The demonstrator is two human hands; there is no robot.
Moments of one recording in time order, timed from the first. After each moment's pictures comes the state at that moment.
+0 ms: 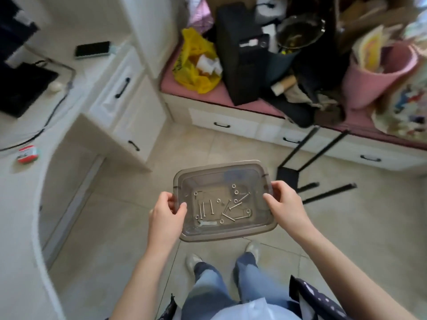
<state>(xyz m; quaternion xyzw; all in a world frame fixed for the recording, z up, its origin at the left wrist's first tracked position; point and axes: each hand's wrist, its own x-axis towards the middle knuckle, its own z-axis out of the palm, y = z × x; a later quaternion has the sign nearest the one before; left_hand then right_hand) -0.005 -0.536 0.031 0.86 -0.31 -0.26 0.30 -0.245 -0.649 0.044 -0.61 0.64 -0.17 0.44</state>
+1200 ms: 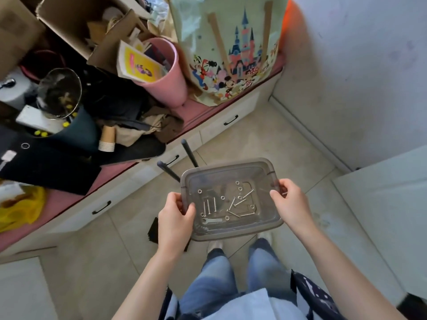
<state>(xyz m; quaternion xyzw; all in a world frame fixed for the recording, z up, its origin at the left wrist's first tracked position) -0.369 -0.843 0.018 0.64 -0.63 -0.42 0.16 -0.602 -0.740 0.023 -0.22 0.87 -0.32 0.31</state>
